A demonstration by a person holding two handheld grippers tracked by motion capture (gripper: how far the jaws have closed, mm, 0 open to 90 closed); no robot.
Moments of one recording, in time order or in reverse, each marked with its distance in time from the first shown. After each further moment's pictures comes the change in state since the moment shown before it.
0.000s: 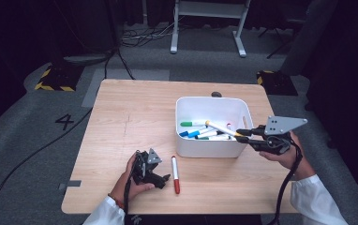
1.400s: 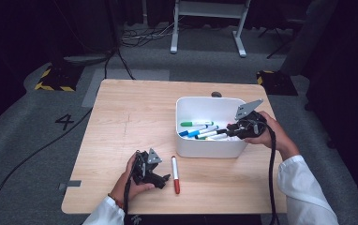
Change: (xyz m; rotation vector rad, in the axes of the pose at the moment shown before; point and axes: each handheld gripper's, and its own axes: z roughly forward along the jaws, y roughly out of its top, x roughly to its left) left arm 0.000 0.000 0.000 0.000 0.000 0.000; right arm -0.051 -0.006 0.075 0.402 0.060 0.022
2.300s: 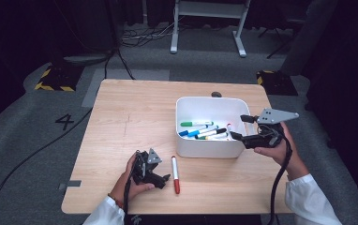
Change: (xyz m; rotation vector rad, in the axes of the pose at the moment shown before) left arm 0.000 0.000 0.000 0.000 0.000 0.000; right arm 0.046 -0.018 -0.051 -0.391 -0.203 0.176
